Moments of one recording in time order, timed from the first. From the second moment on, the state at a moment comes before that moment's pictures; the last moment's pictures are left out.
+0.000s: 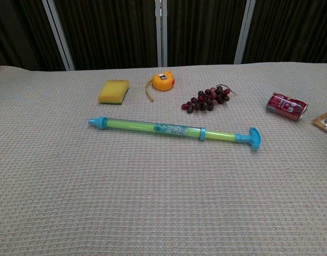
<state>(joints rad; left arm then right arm) 0.04 -1.04 0.01 -1.82 1.65 1.64 0.24 0.03 -1.10 0.08 -1.84 -1.62 1.61 -0.28</state>
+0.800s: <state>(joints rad) -0.01 -1.08 -0.02 -1.79 1.53 1.53 0.26 0.27 -1.16 0.16 -1.78 -1.48 1.20 -0.27</state>
